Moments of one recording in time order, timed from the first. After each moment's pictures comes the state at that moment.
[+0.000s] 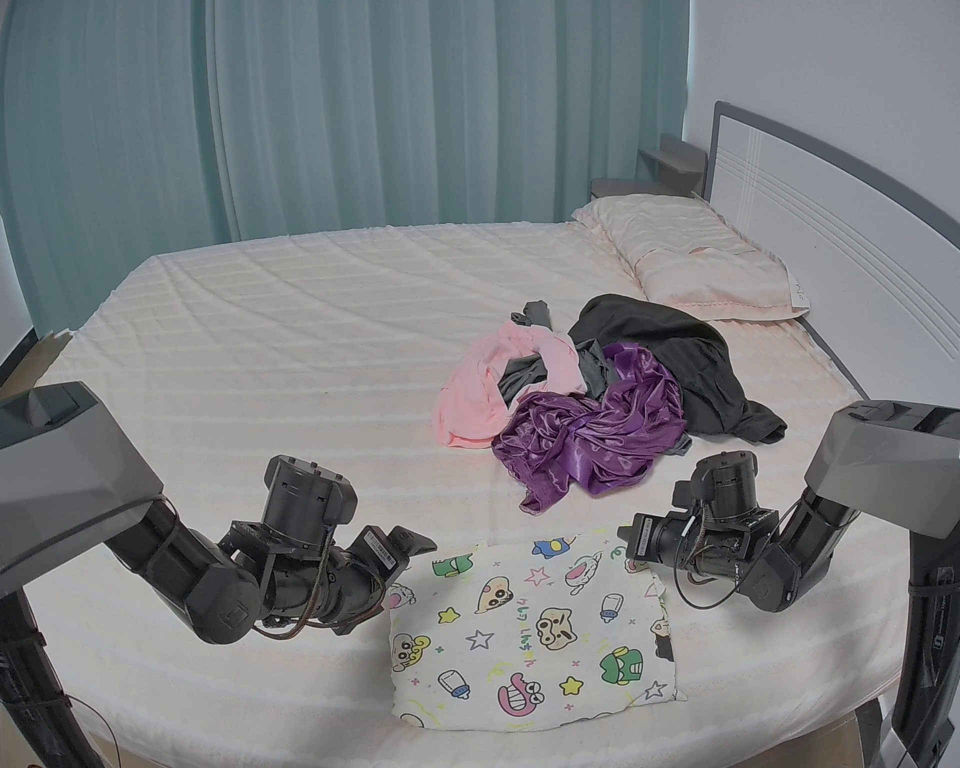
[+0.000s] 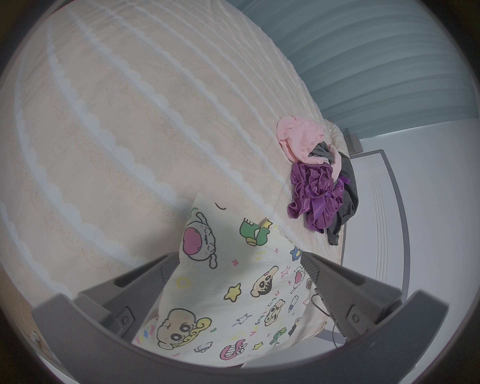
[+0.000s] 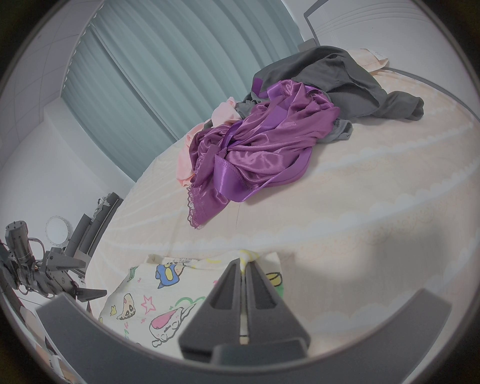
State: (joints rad) left arm -0.49 2.02 -0.69 -0.57 -0.10 -1.19; right arm 0.37 2.30 -0.77 -0.97 0.10 0.47
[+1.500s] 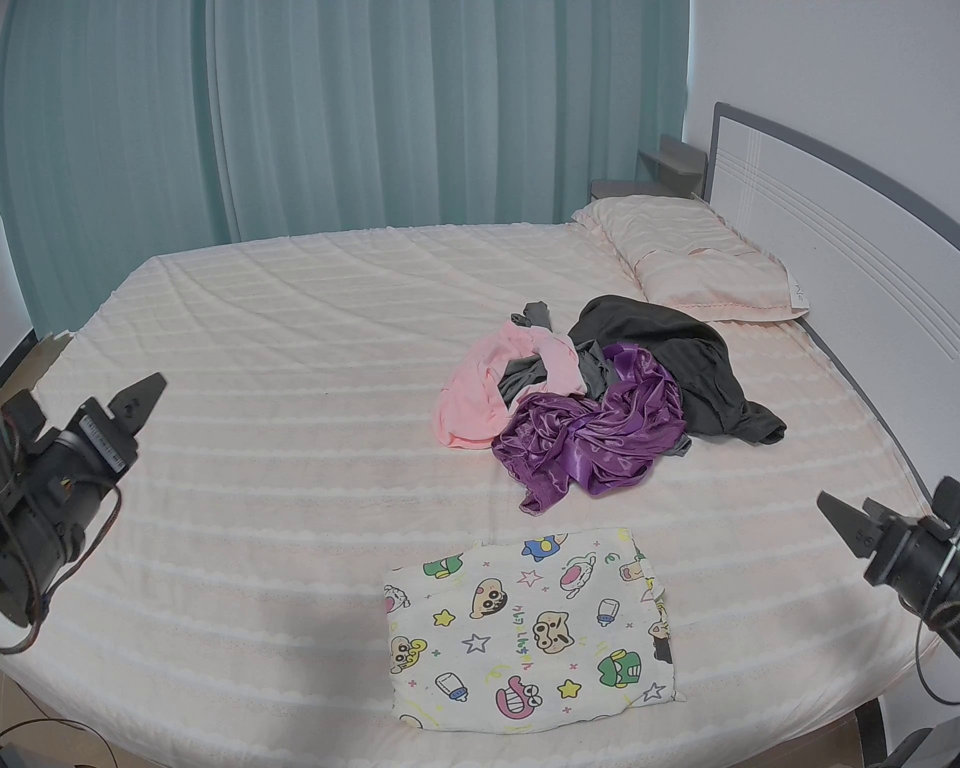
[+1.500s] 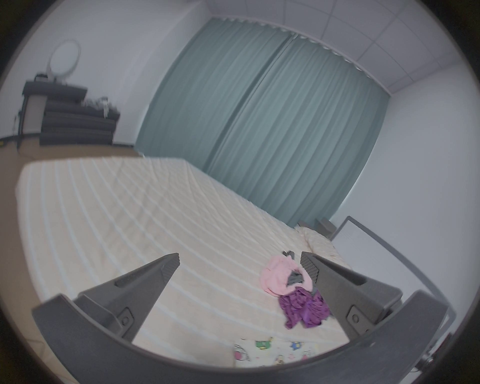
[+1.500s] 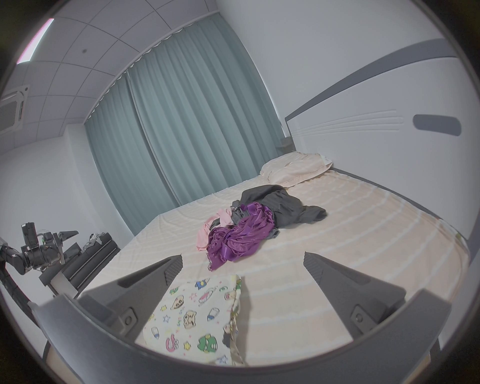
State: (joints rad) left arm -0.34 1.17 -0.49 -0.52 0.44 -0.63; right arm 0.24 1.17 -0.09 -0.91 -0.04 0.37
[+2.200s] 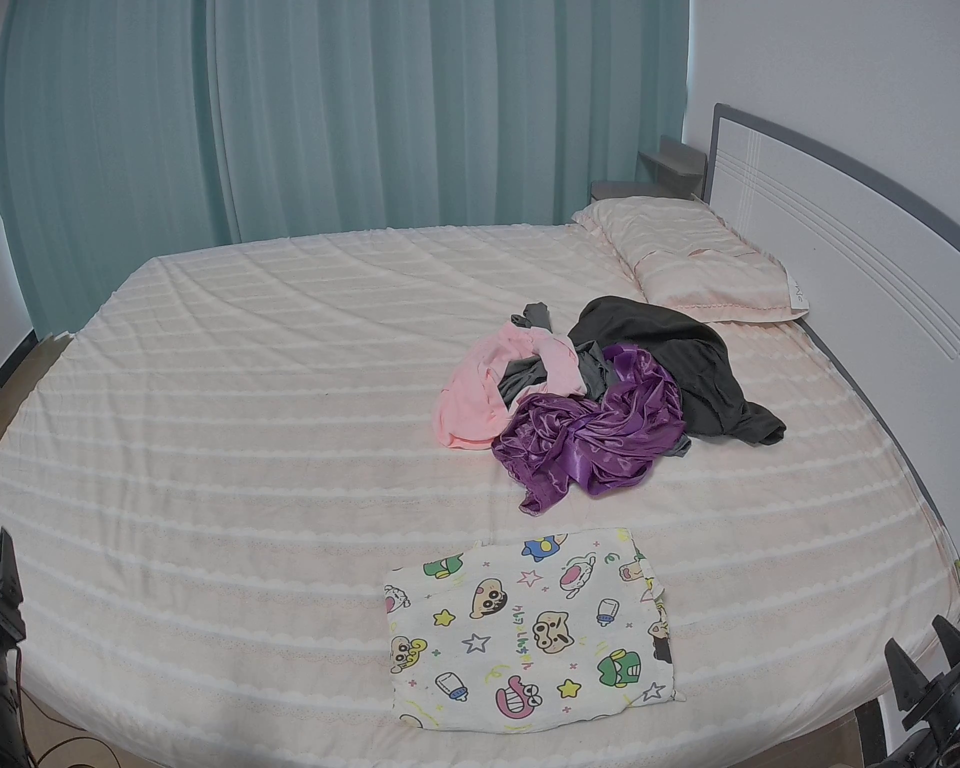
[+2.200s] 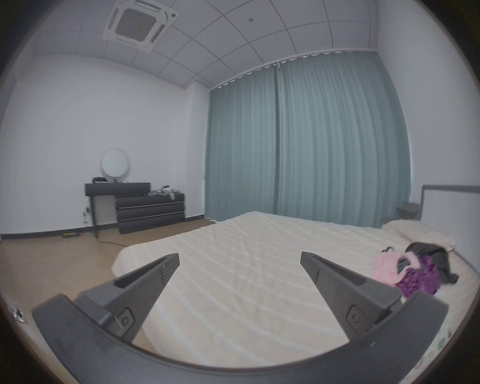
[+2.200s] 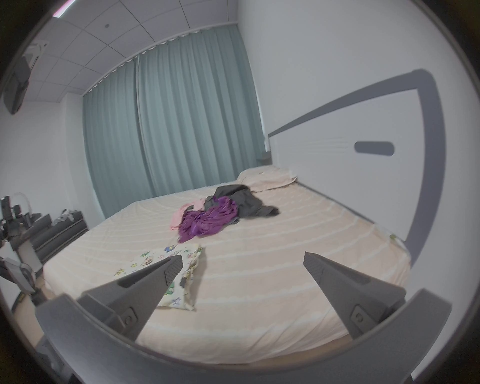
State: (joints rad) left arm -0.21 0.53 -0.10 -0.45 0.86 -0.09; right arm 0.10 0.22 -0.03 -0.02 -0.09 0.18
